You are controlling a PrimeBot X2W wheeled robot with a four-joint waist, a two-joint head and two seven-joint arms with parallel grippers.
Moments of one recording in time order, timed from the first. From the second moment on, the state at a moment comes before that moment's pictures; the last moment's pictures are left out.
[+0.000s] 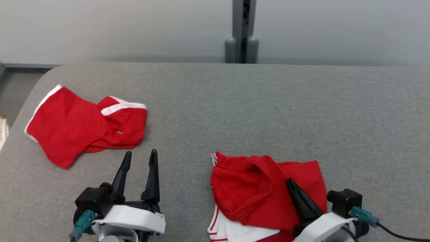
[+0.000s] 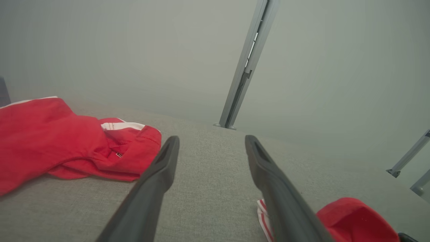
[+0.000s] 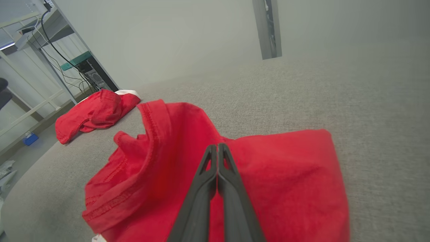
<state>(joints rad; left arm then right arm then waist) -0.06 0.05 -0.21 0.18 -0.42 0.04 -0.26 -0.13 -0.07 0.37 0.40 0.45 0.13 -0.21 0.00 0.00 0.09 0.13</state>
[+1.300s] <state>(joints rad) -0.06 0.05 -0.22 0.18 -0.45 0.05 -0.26 -0.30 -0.08 0.87 0.64 0.75 0.13 -0.25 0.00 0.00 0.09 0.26</state>
